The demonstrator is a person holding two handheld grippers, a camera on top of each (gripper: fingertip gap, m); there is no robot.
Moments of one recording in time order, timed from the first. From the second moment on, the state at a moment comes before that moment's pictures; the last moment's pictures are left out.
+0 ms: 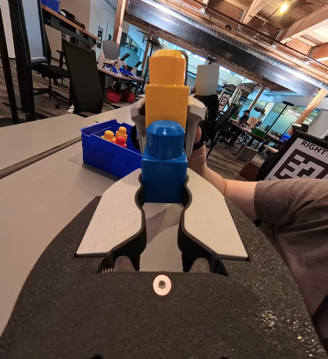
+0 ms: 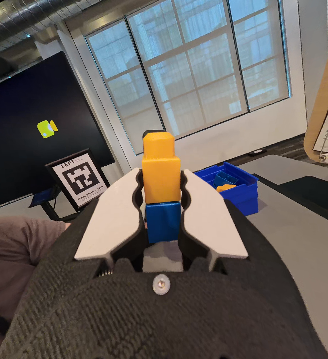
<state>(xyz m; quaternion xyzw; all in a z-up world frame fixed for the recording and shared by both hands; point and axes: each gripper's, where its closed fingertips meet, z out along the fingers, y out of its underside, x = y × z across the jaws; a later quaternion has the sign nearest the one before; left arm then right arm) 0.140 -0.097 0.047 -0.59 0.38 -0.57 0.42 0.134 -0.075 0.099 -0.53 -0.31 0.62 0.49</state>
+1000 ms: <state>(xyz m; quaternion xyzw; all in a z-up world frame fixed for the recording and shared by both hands) 0.137 -0.103 0.045 -0.60 0.42 -0.55 0.40 0.131 -0.082 0.095 -0.53 -0.35 0.59 0.50</state>
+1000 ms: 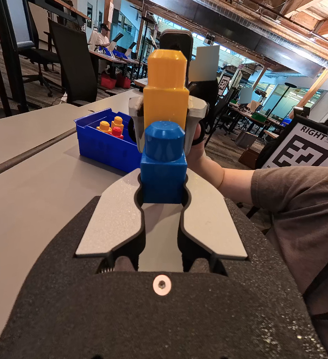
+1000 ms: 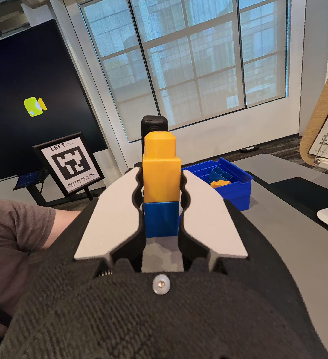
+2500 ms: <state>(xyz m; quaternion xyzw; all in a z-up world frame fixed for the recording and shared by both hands) 0.143 -0.131 0.007 -0.61 0.54 -0.47 0.34 0.495 -0.006 -0.052 -0.90 -0.31 0.09 0.30</state>
